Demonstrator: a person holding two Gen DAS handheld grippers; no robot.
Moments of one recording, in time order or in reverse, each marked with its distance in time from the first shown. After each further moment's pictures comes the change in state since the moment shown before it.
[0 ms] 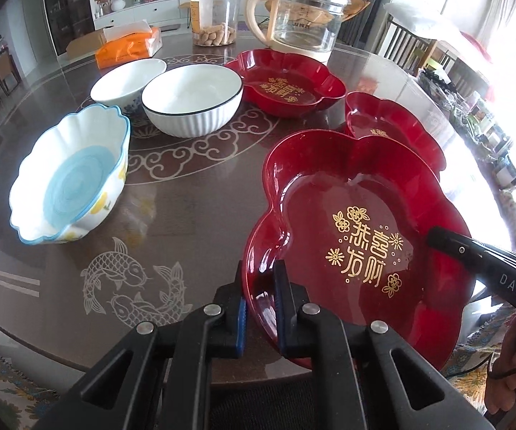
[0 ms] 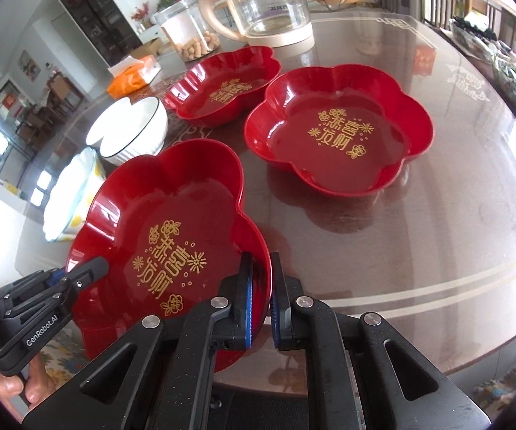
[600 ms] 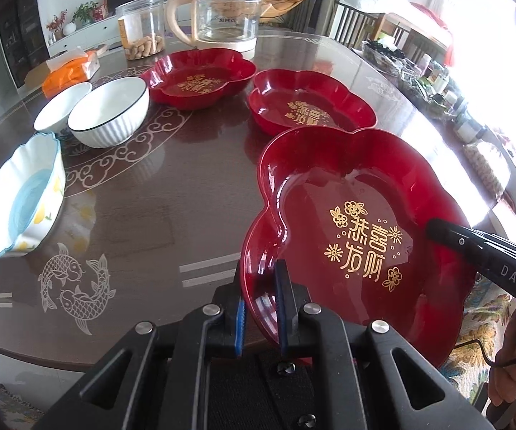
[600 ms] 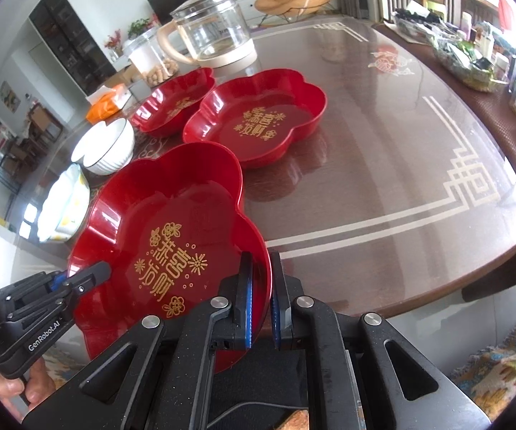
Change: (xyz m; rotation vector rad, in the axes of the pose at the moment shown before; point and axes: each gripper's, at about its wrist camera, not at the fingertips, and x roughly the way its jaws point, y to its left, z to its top) left arm -0.004 -0.076 -0.020 0.169 0.016 -0.096; right arm -0.057 -0.053 -0.045 0.111 -0.070 -0.079
